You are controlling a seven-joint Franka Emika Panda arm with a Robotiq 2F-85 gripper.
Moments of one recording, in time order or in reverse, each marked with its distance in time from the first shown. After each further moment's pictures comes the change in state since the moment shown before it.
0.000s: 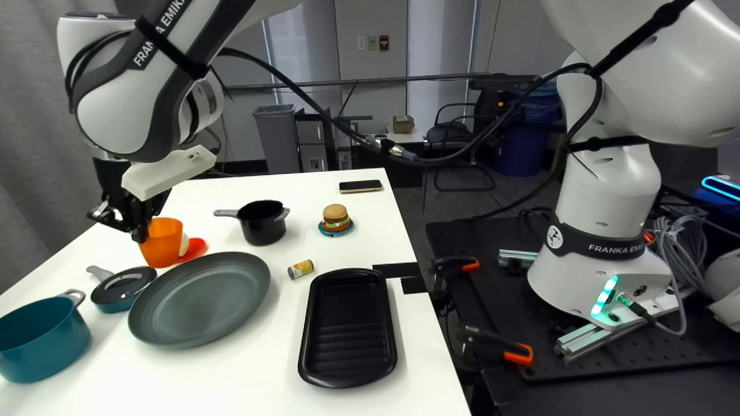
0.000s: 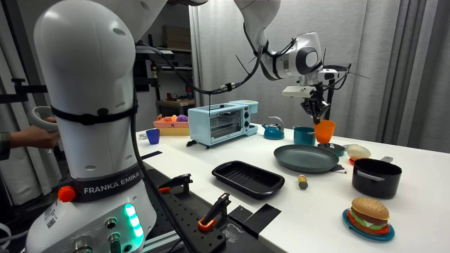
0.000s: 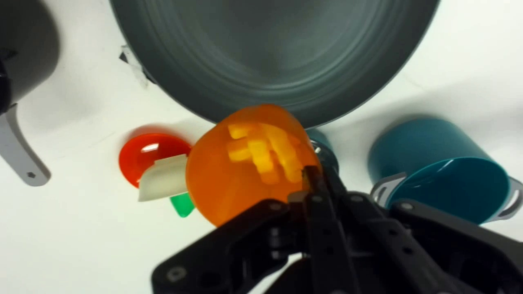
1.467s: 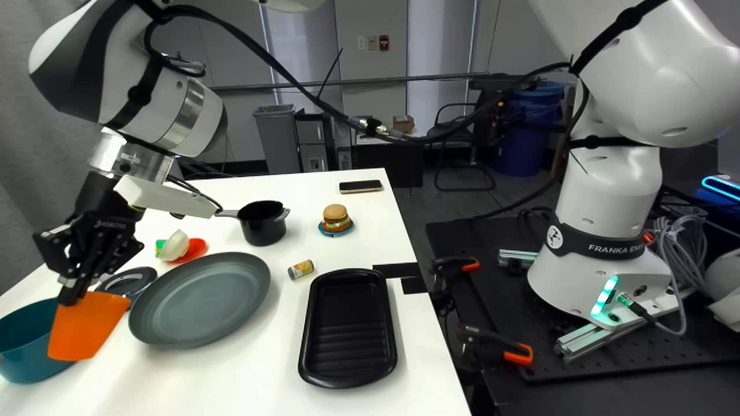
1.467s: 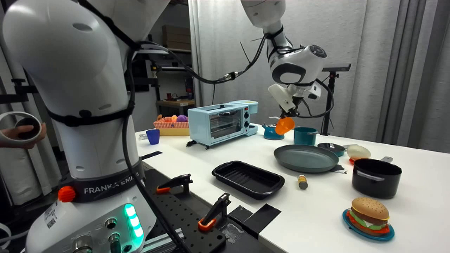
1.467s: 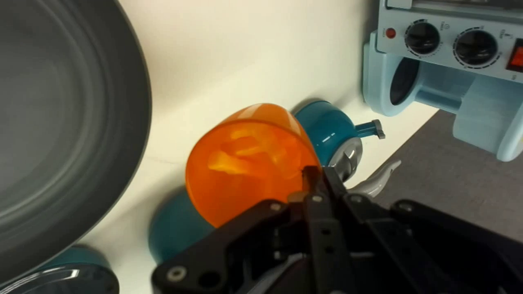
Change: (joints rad) arm -0.303 0.013 0.446 -0.073 0.834 -0.008 -0.691
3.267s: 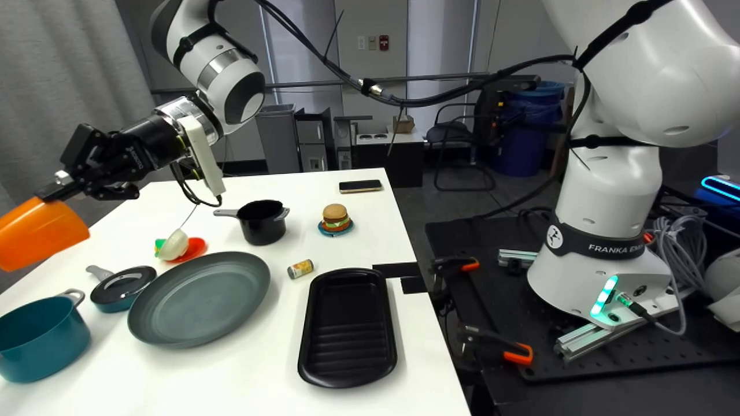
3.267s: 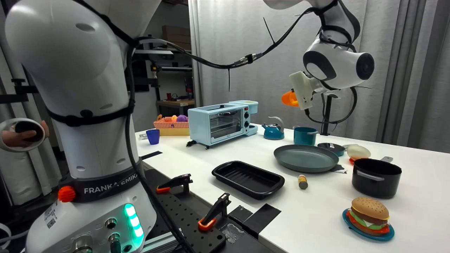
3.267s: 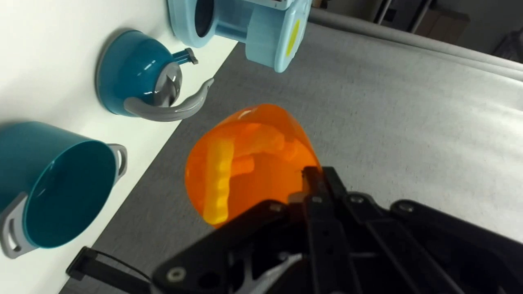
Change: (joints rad) arm 0.024 -0.072 -0.325 0.004 0.764 -0.662 -0.553
